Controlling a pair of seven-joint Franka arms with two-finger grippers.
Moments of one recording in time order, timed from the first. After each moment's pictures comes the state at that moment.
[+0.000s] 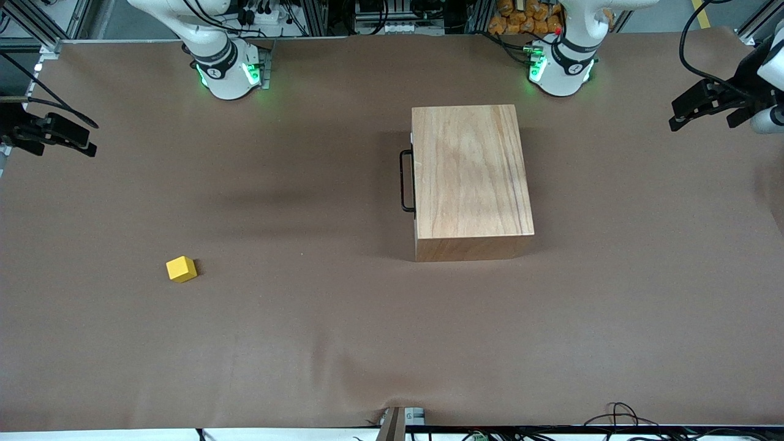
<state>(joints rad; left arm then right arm) -0.09 -0.09 0.02 -1.57 0.00 1.43 -0.13 -0.10 -0.02 0.05 -1.57 0.03 1.46 -0.02</state>
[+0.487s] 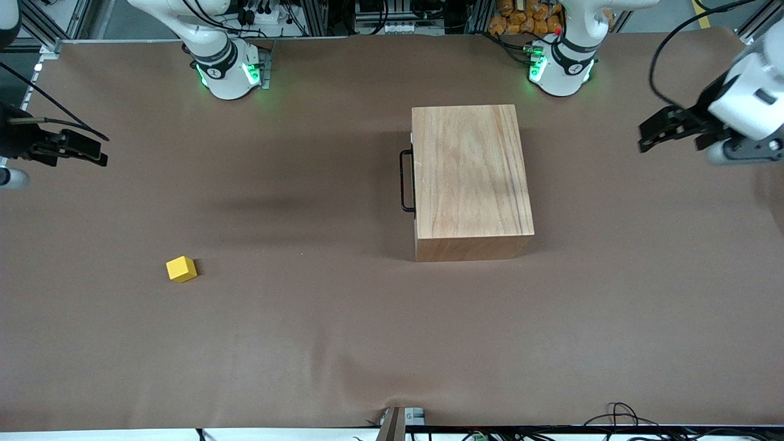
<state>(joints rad) -0.12 0.06 -0.08 -1.44 -0.01 1.44 -0.25 -0.11 0.03 0.04 -1.59 0.03 1.45 -0.03</state>
